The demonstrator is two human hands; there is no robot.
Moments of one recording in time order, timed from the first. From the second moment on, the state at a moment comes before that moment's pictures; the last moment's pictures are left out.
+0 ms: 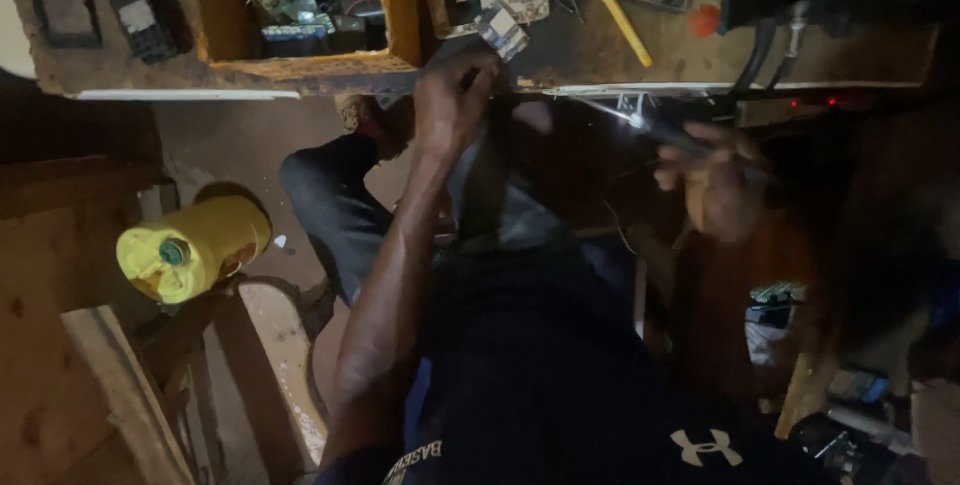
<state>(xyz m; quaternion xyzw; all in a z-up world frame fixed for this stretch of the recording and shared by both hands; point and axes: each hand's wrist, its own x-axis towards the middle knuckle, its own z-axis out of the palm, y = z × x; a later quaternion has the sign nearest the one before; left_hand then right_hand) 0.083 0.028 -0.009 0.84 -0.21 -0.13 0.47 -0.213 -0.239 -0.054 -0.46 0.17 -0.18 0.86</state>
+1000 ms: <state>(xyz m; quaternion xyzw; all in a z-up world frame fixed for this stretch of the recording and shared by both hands) 0.083 0.028 0.009 0.84 -0.25 -0.13 0.46 -0.197 -0.298 0.040 -0.87 0.28 -0.38 0.15</state>
